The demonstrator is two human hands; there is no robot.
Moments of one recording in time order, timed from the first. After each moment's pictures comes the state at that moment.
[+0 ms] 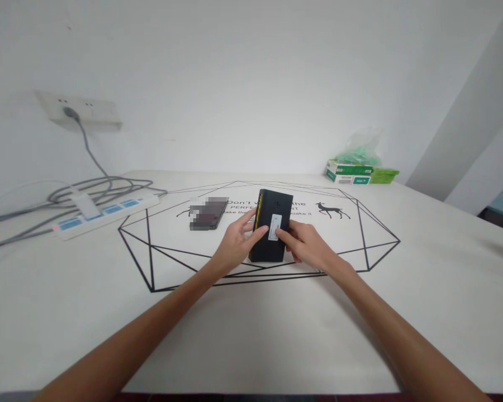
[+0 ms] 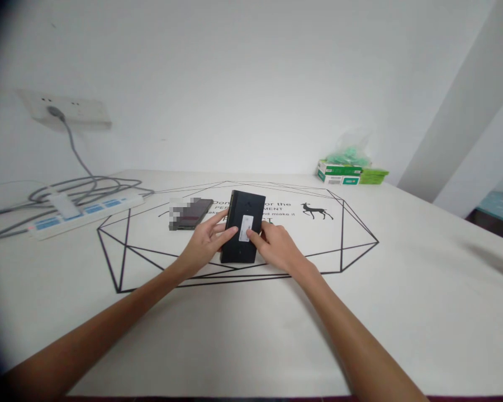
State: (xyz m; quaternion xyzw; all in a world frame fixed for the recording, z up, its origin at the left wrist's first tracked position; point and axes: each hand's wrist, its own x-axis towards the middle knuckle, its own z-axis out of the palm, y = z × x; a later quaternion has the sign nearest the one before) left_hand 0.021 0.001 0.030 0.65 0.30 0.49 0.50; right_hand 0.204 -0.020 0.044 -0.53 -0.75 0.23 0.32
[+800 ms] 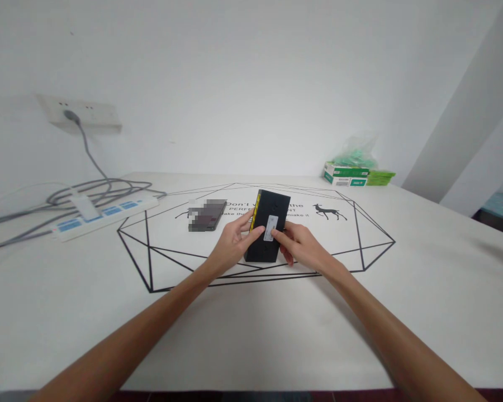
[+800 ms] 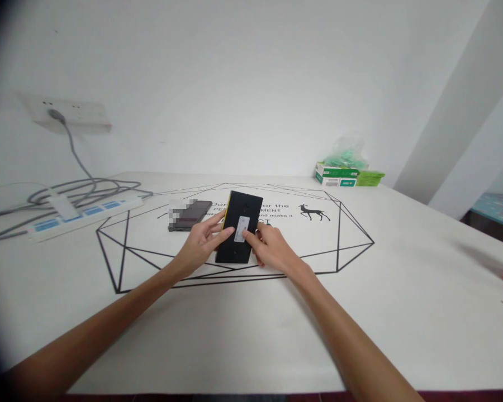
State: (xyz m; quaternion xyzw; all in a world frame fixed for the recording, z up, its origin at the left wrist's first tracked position) left_hand 0.019 0.000 0.034 0.69 0.27 0.48 0.47; right_hand 0.203 -0.015 0.033 -0.46 -0.74 0.33 0.37
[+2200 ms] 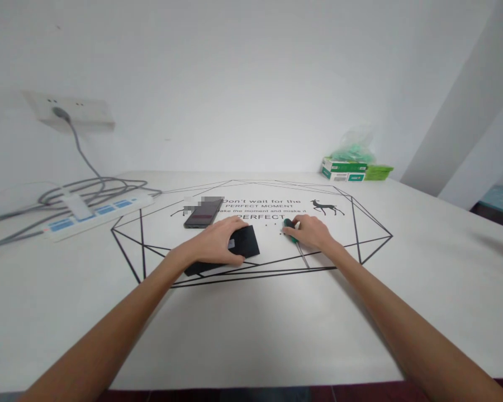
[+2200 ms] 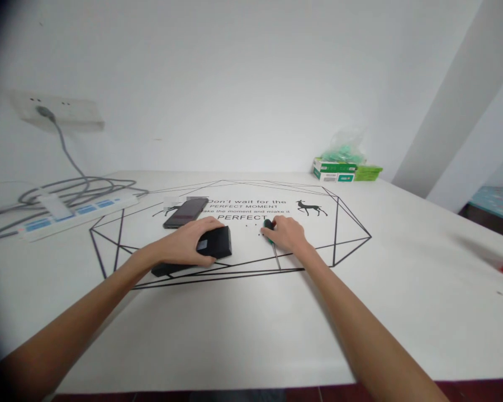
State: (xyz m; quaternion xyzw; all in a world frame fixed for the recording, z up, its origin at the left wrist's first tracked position) left_hand -0.021 0.018 0.053 0.90 0.40 0.11 0.10; right_hand 0.245 0.030 0.012 -0.69 -0.69 0.09 0.20
